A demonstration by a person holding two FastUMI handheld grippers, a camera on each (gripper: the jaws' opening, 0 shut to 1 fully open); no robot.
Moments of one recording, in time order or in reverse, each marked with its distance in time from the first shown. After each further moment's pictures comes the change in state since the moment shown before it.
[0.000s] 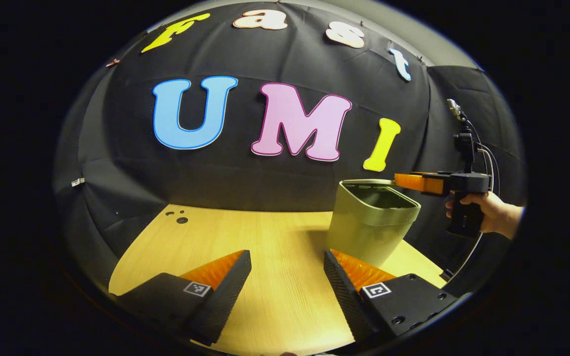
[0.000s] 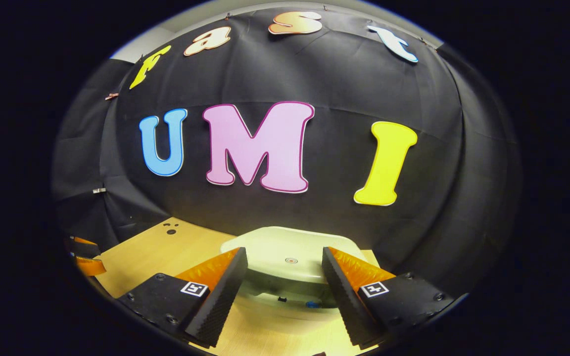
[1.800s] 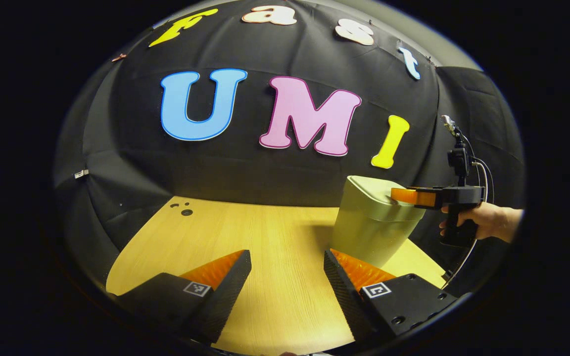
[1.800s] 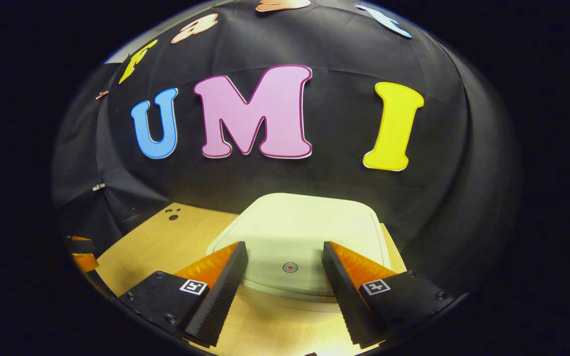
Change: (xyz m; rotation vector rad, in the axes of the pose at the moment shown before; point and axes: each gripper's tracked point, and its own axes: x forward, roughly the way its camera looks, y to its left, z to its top) left arm 0.003 0.010 -0.009 -0.033 0.032 0.031; right arm 0.028 0.002 -0.044 0.084 0.110 0.024
